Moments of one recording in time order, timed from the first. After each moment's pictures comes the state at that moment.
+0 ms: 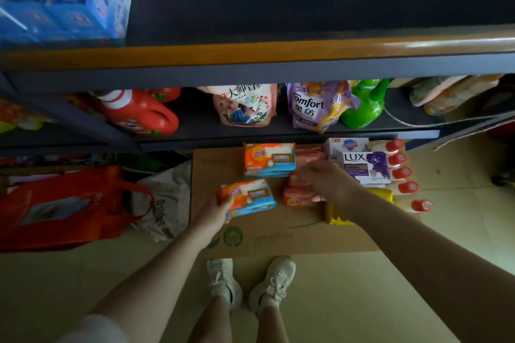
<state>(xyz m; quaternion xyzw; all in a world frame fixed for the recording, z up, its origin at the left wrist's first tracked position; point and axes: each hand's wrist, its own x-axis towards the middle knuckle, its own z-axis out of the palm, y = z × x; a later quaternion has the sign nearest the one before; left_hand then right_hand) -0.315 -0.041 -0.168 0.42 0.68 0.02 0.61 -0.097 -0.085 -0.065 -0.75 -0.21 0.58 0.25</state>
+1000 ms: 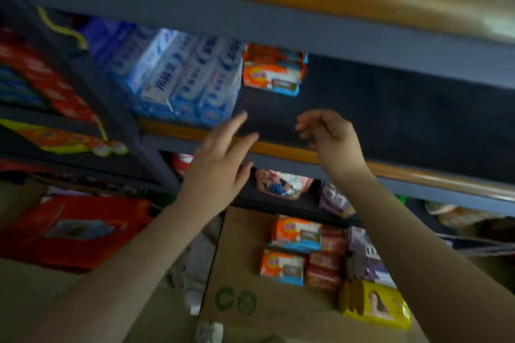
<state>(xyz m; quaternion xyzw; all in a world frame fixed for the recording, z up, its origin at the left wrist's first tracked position) -0.348 0.084 0.051 0.87 0.41 0.28 0.03 -0.146 0.072 0.082 -0.65 -0.51 0.32 0.45</state>
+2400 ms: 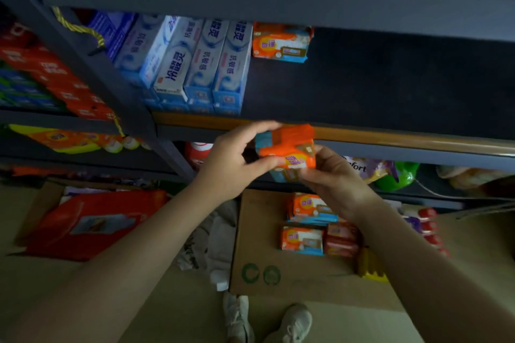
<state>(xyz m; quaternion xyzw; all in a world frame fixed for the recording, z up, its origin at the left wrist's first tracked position) -0.365 0.084 0.068 0.77 0.33 0.34 0.43 -0.176 0.012 0.038 -0.46 -0.31 0.66 0.51</state>
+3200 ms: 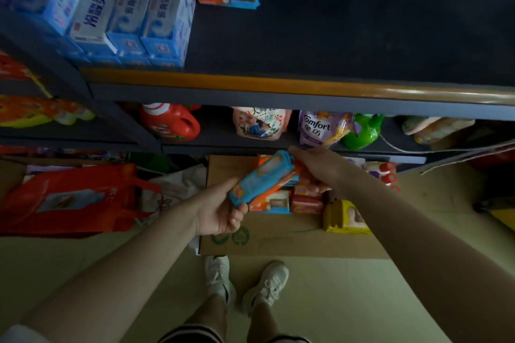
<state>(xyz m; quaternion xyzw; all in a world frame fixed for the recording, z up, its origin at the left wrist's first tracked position) -0.332 -0.009 -0.024 0.10 0.51 -0.05 0.85 -0.128 -0.036 0.028 -0.74 -0.28 0.58 0.17</state>
